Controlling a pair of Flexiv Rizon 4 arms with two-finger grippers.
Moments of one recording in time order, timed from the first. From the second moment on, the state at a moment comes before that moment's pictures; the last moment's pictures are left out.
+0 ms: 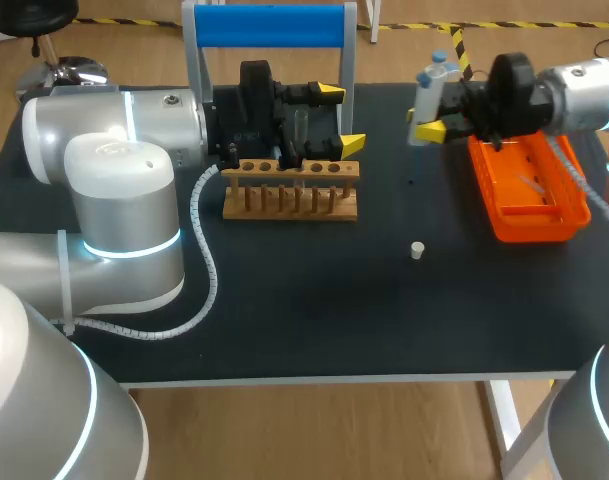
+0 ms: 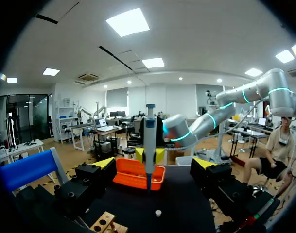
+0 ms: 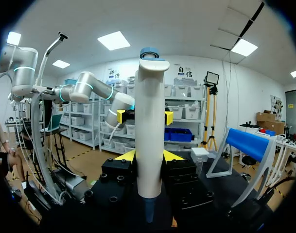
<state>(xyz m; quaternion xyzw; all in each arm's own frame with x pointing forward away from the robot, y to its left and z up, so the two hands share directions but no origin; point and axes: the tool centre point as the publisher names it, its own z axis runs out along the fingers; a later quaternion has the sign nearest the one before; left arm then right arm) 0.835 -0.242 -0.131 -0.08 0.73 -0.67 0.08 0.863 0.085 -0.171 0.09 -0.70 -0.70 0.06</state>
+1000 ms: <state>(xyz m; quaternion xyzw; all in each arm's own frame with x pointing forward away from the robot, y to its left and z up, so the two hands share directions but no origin) 0.835 -0.242 -0.131 -0.08 0.73 -0.67 0.08 0.850 0.183 -0.182 0.10 -0.70 -0.71 0.06</state>
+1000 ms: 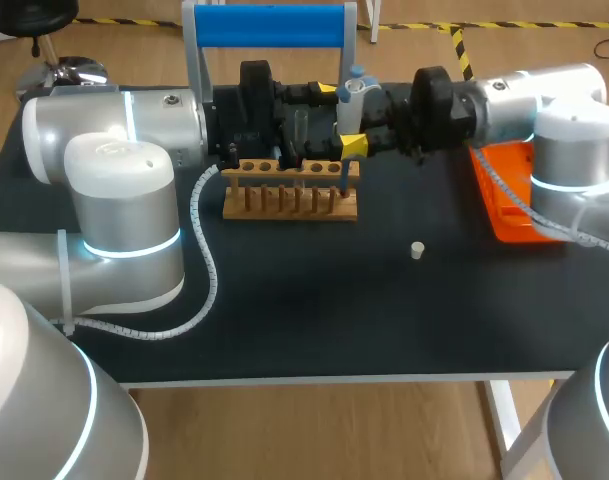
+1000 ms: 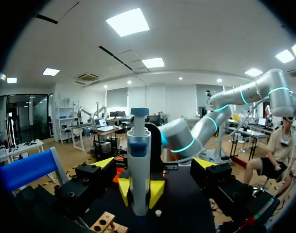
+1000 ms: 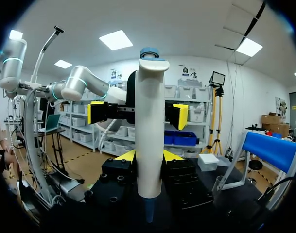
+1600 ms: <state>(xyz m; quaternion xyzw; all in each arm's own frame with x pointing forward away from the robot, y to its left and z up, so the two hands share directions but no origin) 0.835 -0.242 -0.131 -0.08 0.73 -0.67 0.08 0.850 0.194 -0.176 0.10 -0.69 -0.72 0.04</state>
